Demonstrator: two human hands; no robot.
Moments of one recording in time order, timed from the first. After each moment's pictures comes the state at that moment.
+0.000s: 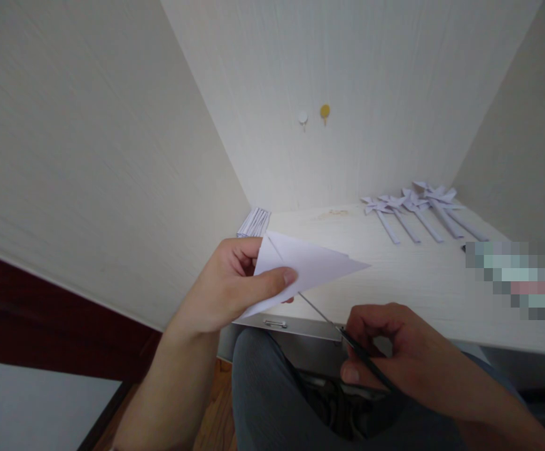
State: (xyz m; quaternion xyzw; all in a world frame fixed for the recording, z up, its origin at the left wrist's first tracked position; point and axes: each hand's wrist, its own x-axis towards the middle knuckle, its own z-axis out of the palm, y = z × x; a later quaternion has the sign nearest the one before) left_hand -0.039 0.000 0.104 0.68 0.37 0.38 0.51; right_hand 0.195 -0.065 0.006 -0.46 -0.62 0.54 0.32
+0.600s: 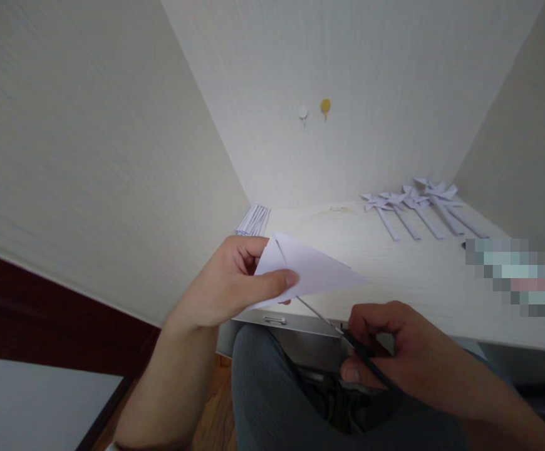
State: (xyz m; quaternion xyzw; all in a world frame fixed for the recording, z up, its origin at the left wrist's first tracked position) left_hand -0.037 0.004 0.108 0.68 0.37 0.33 0.54; right_hand 0.196 -0.065 0.008 -0.46 -0.62 0.55 0.31
